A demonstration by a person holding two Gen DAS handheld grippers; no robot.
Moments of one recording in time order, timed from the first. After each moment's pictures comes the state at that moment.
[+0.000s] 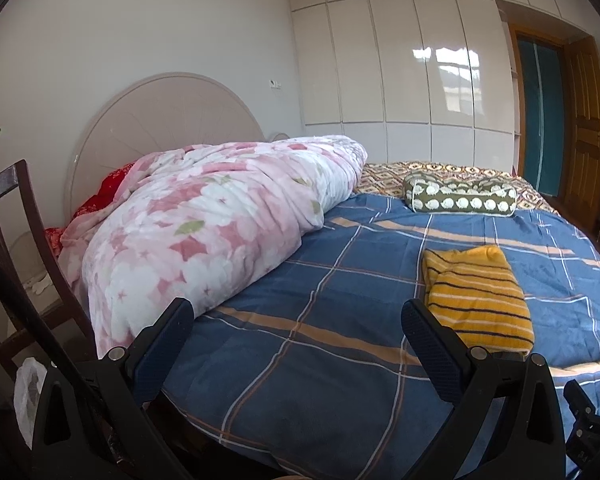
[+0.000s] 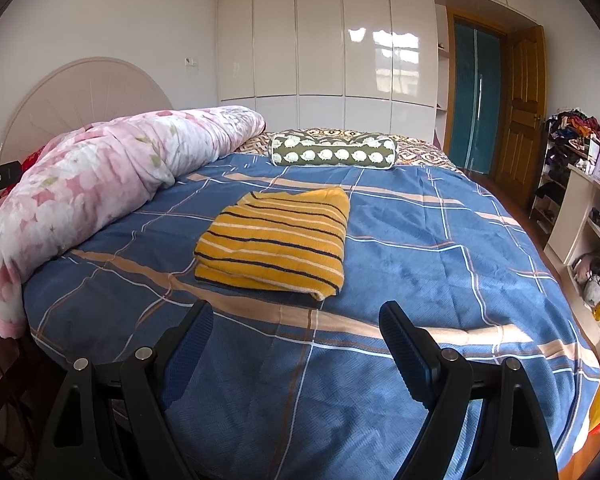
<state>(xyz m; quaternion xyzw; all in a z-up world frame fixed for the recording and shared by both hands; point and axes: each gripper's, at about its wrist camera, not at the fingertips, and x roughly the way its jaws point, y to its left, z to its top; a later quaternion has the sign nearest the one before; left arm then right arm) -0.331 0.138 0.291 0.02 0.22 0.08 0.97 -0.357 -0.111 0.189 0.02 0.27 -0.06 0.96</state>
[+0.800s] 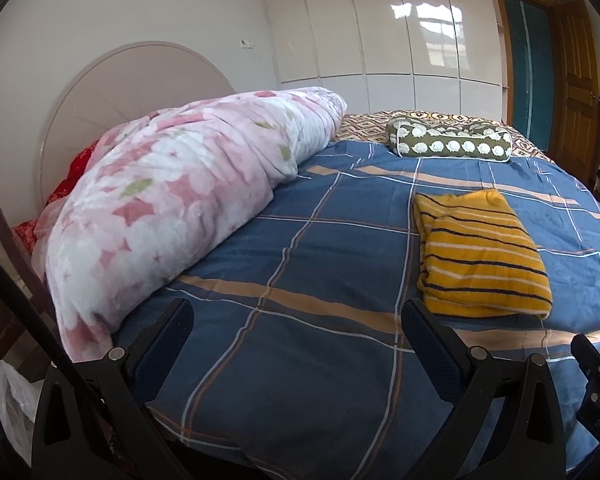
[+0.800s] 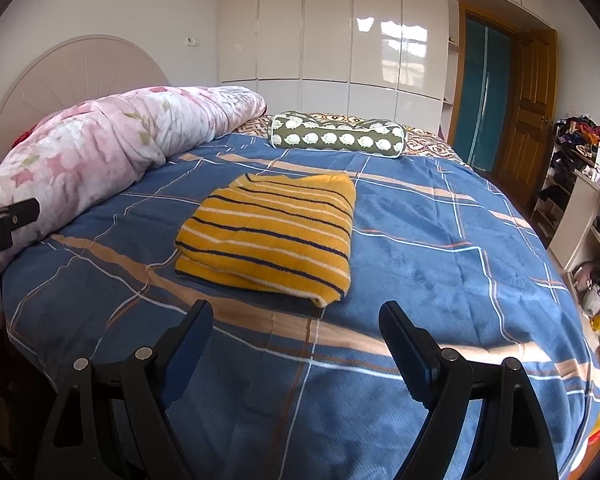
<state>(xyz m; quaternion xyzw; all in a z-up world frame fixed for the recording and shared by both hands) -0.270 0.116 0.231 0.05 0.30 0.04 0.95 -0.304 -0.113 0.170 0.00 0.29 -0.05 0.95</state>
